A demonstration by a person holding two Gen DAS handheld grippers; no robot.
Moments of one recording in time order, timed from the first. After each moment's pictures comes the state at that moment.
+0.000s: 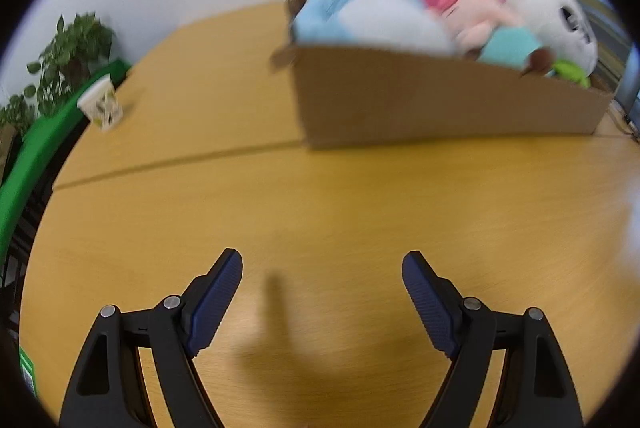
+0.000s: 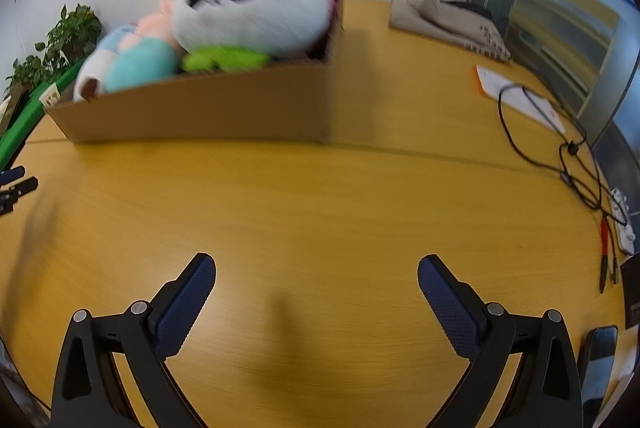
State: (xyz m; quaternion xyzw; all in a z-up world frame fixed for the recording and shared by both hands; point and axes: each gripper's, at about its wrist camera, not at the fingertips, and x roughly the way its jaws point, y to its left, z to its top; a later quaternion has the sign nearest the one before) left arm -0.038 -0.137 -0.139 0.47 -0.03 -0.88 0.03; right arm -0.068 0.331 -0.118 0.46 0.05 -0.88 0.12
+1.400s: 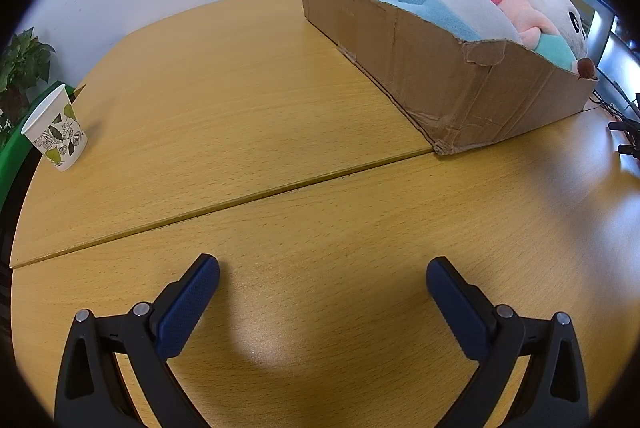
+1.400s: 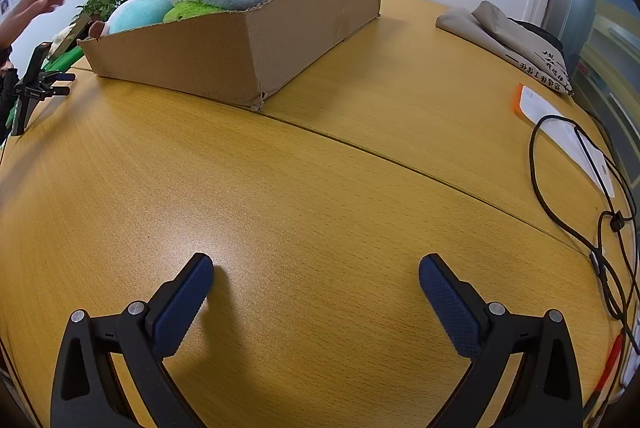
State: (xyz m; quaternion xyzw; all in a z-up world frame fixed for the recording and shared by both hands) left arm -0.100 -0.251 -0.163 0.45 -0.06 -0.88 -0.11; right arm -0.112 0.402 -0.147 0.43 0.14 -0.86 0.25
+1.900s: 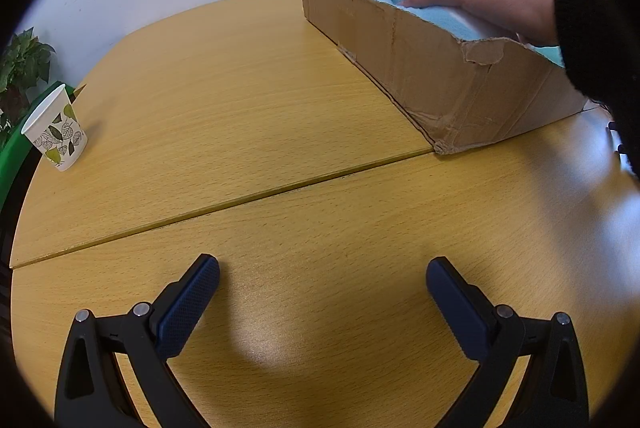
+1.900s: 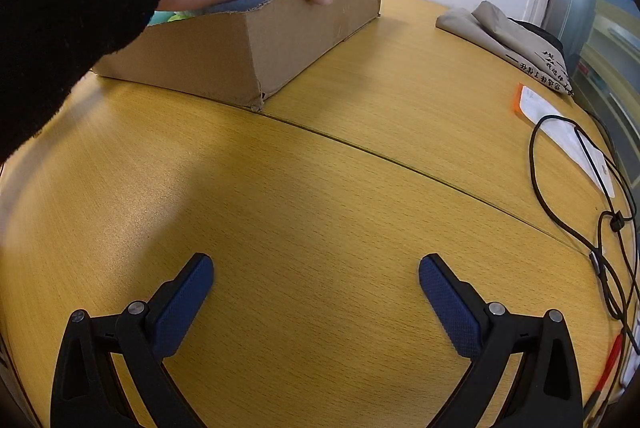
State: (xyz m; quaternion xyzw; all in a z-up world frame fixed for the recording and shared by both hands) left arm -0.096 -0.251 -0.163 0.45 -0.06 -0.88 -0.11; right arm -0.112 0.403 -0.148 0.43 0.14 -0.86 0.25
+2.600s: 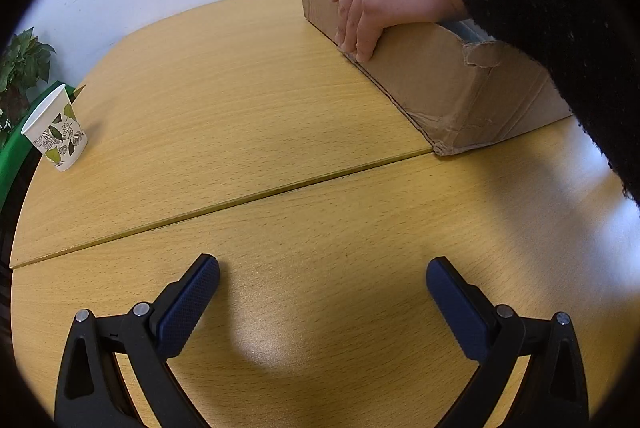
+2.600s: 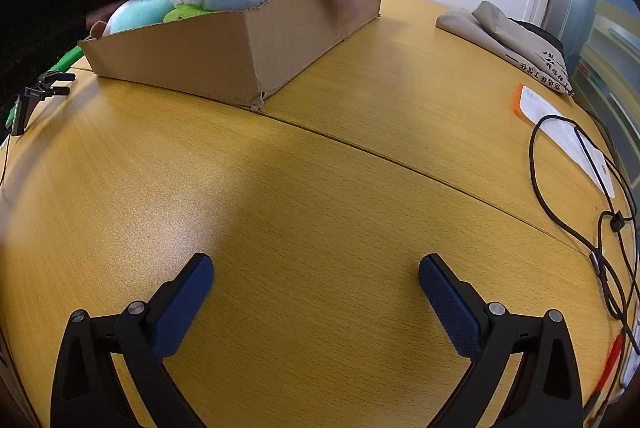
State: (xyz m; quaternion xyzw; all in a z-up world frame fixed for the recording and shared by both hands) left arm -0.094 -0.251 -0.163 0.45 -0.06 -0.88 -0.11; right arm -0.113 0.405 -0.148 0.43 0.14 -0.86 0.25
